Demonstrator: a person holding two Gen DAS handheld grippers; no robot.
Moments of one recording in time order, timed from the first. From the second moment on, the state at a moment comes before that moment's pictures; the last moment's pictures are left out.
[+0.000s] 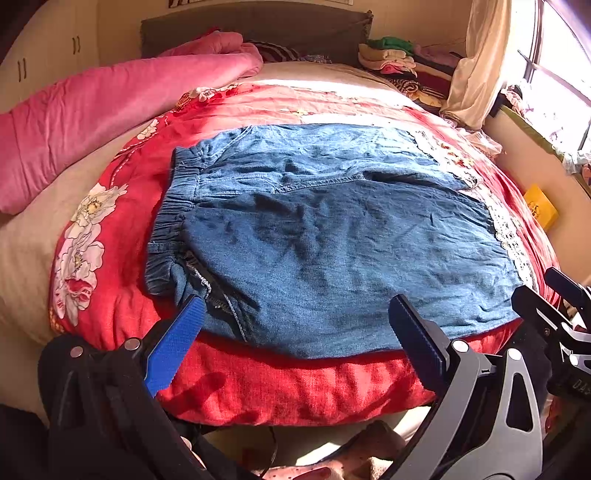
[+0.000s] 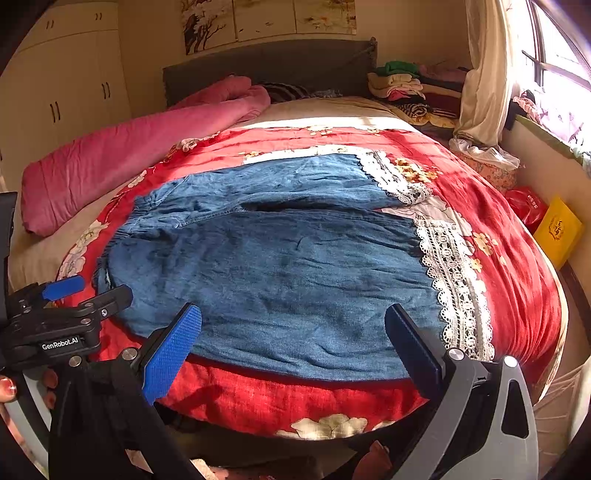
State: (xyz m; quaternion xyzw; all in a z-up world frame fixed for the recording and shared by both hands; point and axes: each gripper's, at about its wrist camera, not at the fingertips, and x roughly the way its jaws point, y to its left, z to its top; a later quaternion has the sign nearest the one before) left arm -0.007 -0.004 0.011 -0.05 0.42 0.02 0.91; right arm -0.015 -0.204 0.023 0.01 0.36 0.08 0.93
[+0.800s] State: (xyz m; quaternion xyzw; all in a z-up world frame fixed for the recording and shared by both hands) left arm -0.009 -0.007 0.018 -0.05 0.41 0.01 0.91; right arm -0.016 -0.201 0.027 0.01 0.36 0.08 0.93
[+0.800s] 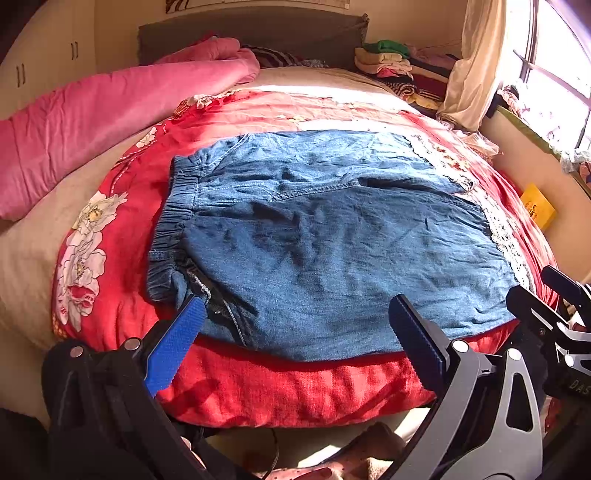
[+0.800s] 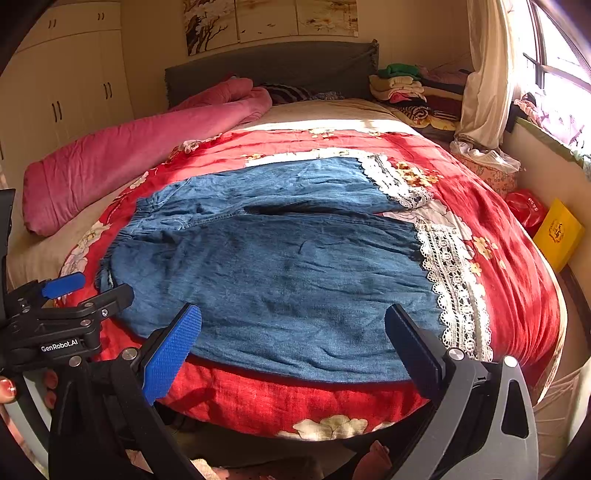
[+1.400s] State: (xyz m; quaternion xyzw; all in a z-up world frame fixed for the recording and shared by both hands) left arm -0.002 0.007 0.013 -0.06 0.41 0.02 0.91; right arm -0.002 -0.189 0.023 0.00 0.38 0.10 0.92
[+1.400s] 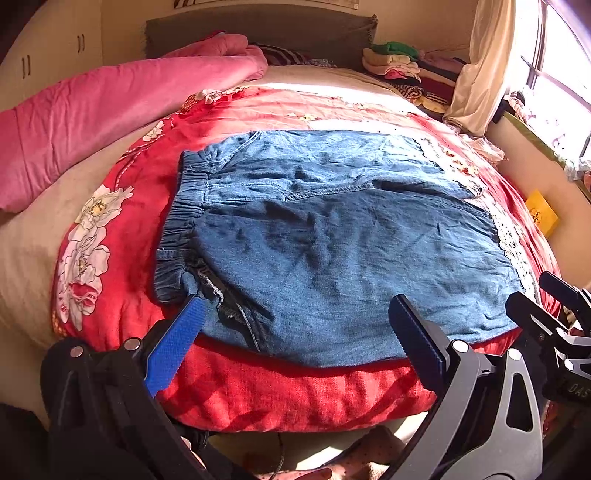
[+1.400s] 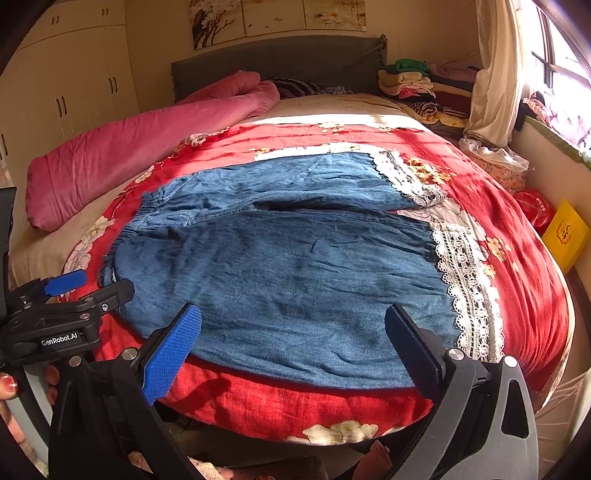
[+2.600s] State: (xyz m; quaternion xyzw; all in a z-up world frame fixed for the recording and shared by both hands) left arm 0.193 0.171 -0.019 -0.09 0.46 0.05 0.88; right arm 0.253 -0.106 0.025 -0.09 0.44 0.21 0.87
